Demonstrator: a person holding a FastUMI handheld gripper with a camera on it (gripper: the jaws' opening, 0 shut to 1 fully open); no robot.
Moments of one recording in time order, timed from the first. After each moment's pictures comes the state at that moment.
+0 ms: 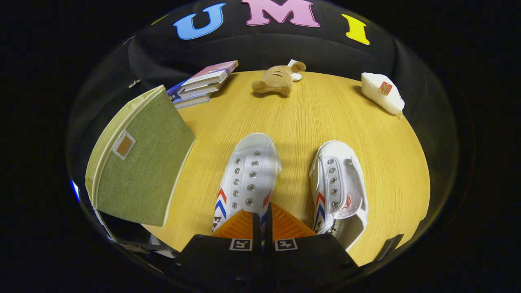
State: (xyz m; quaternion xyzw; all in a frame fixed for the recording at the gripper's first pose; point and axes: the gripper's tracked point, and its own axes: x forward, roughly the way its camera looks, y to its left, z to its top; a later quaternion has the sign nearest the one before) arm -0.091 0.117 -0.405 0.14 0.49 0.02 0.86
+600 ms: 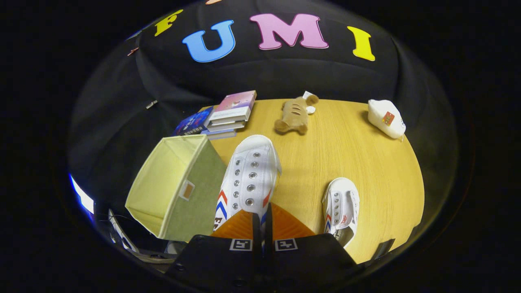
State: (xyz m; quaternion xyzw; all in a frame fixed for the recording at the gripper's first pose) arm -0.044 0.144 -0.267 0.17 0.43 0.05 0.88
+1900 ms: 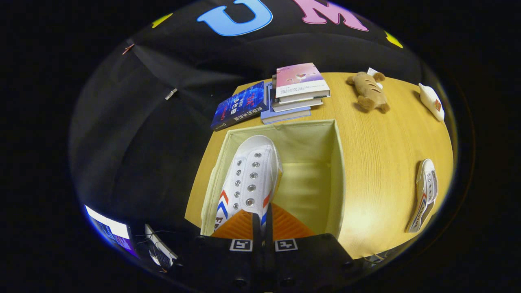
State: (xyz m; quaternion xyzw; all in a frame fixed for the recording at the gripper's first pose) arm 0.018 0.391 -0.265 0.26 0.52 0.10 0.81
